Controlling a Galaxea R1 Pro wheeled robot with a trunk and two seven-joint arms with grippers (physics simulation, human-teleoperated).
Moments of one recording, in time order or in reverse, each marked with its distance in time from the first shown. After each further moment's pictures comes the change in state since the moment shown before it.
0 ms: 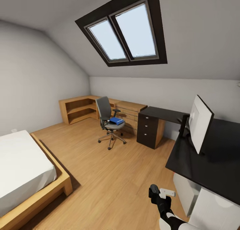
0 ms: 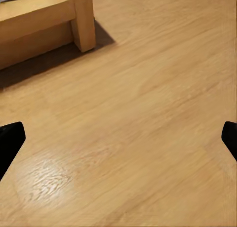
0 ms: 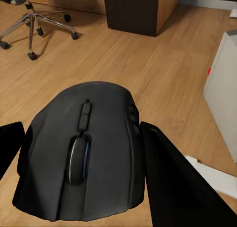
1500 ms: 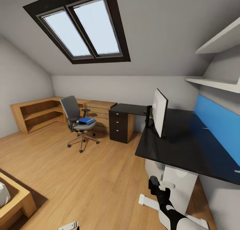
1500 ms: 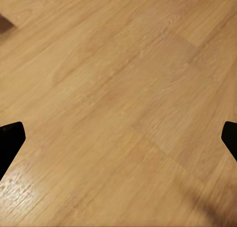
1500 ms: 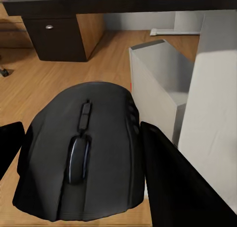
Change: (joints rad) left arm 0.000 -0.005 0.002 -0.258 -0.001 0.358 0.011; right arm -0.009 0.003 0.001 -0.087 0.003 -0.003 0.017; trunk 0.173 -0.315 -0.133
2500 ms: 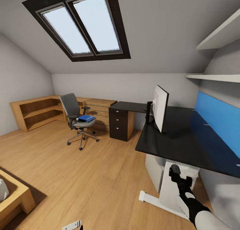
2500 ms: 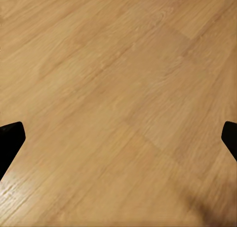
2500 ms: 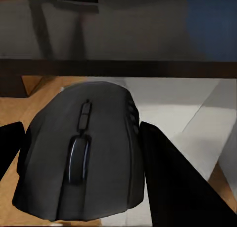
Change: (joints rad) left arm 0.000 -0.024 -0.007 -0.005 -0.005 -0.011 -0.003; right arm -0.001 -0.158 -0.004 -0.198 -0.041 0.083 -0.046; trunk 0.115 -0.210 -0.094
